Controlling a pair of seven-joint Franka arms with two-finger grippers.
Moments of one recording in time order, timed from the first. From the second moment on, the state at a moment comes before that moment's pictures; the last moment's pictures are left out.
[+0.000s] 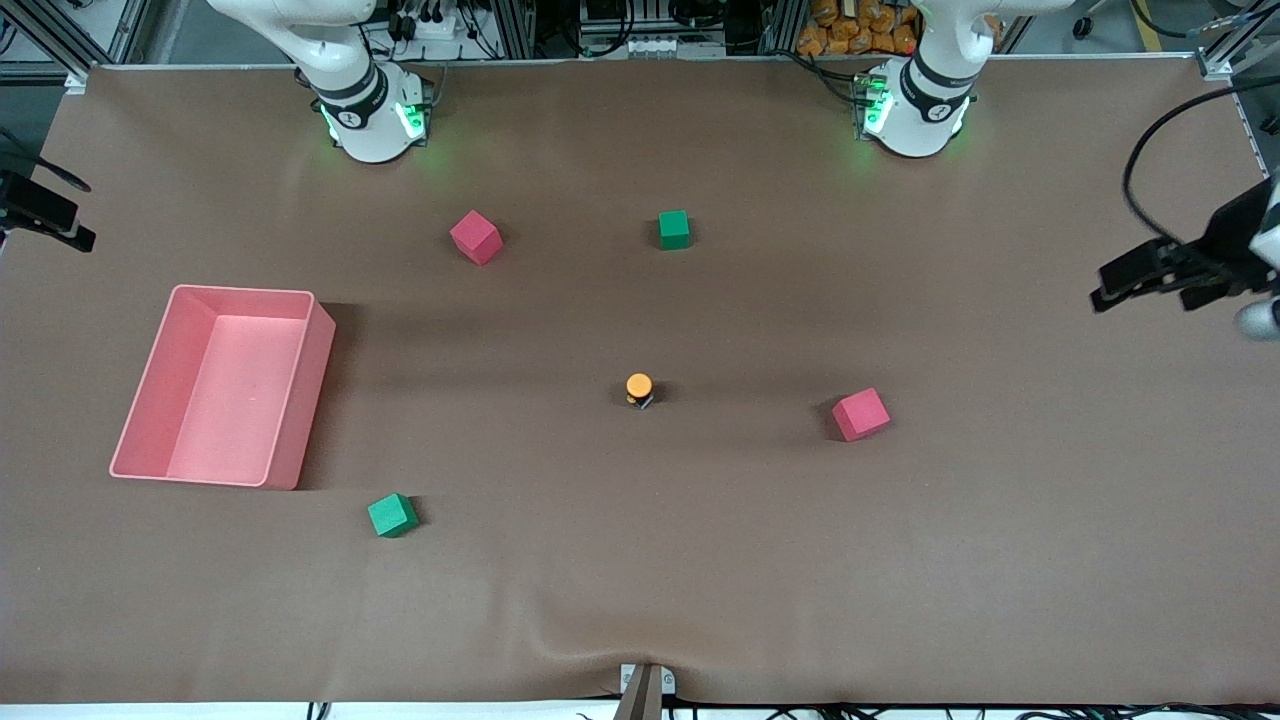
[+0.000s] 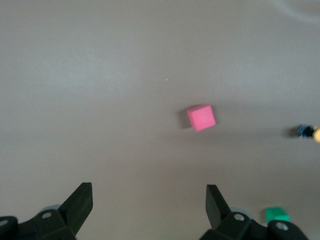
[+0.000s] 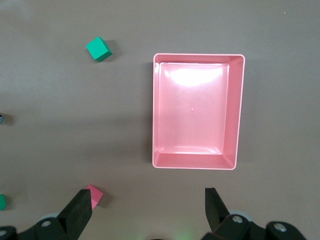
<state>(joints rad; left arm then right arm) -0.07 0.12 0.06 -1.37 -0.07 1.48 -0.01 -0.08 0.03 -0.04 -1.42 0.04 1.40 -0.07</state>
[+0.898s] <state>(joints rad) -0.07 -0.02 0.14 -1.47 0.03 1.36 0.15 -0.09 0.03 -0.05 -1.42 -0.02 1.40 -0.07</state>
